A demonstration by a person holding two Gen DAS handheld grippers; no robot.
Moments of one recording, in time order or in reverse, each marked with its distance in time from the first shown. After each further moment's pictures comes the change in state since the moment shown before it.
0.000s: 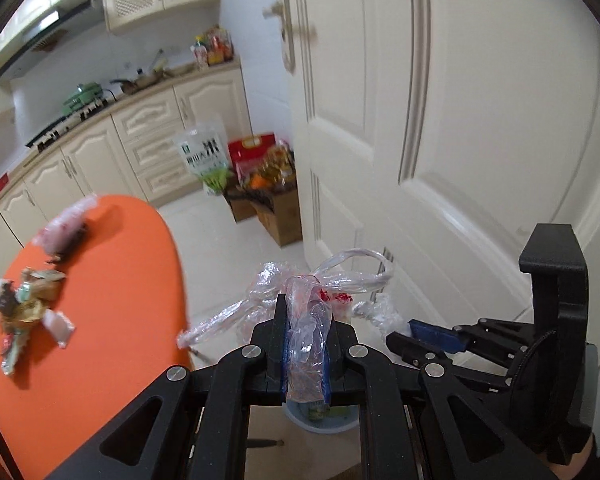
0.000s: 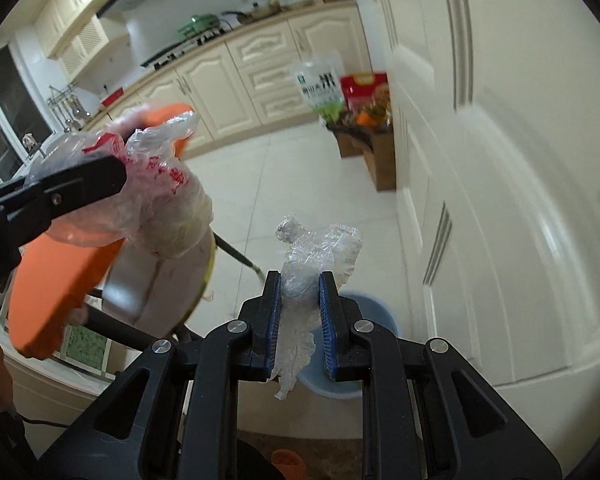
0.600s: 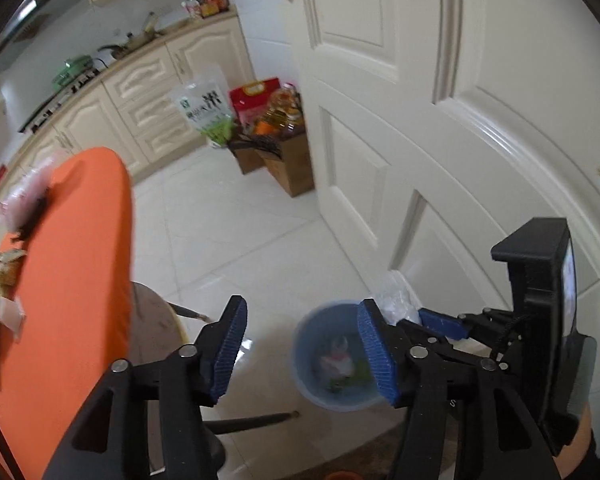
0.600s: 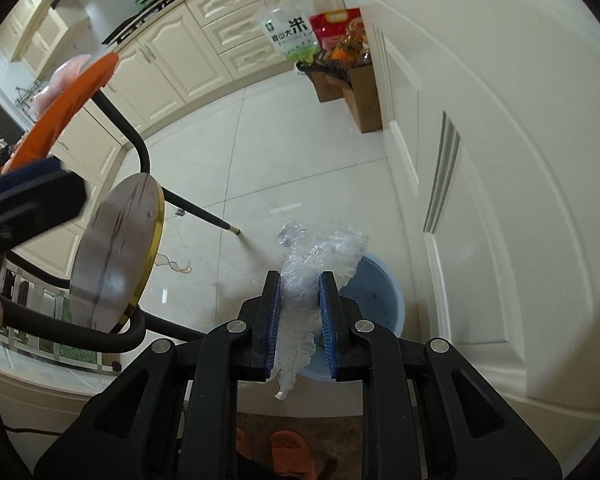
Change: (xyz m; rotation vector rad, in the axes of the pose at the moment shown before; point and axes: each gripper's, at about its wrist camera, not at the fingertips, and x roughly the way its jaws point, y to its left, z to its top) left arm 0.116 -0.019 0.049 0.047 0.162 0.087; right arm 0.099 -0.052 -0.028 0.104 0.159 -0.008
